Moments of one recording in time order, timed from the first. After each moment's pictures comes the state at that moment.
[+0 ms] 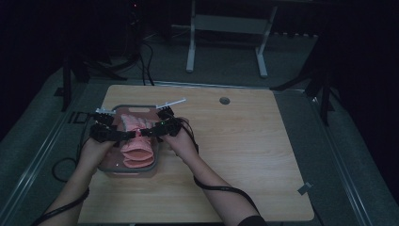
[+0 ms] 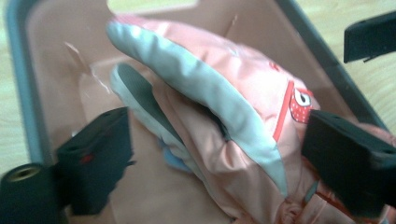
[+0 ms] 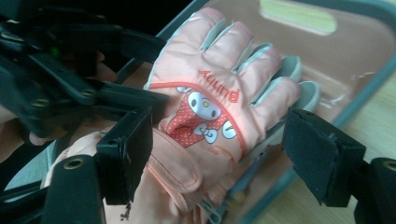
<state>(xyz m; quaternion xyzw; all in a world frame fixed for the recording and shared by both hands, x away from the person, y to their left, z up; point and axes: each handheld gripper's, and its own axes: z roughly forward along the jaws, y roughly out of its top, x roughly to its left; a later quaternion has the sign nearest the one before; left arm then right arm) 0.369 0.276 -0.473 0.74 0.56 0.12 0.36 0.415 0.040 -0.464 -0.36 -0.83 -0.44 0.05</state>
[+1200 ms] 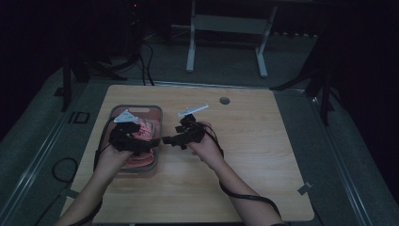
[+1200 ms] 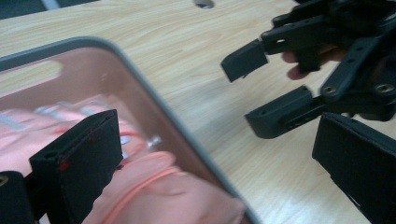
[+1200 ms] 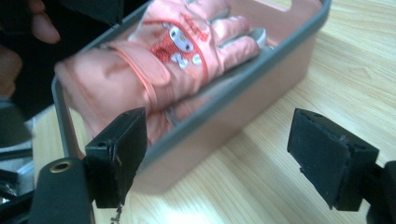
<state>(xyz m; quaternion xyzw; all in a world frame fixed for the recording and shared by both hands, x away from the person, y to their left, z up) 0.321 0.191 -0.429 0.78 0.43 0.12 0.43 0.397 -0.033 -0.462 -0.30 -0.85 -0.43 0.02</state>
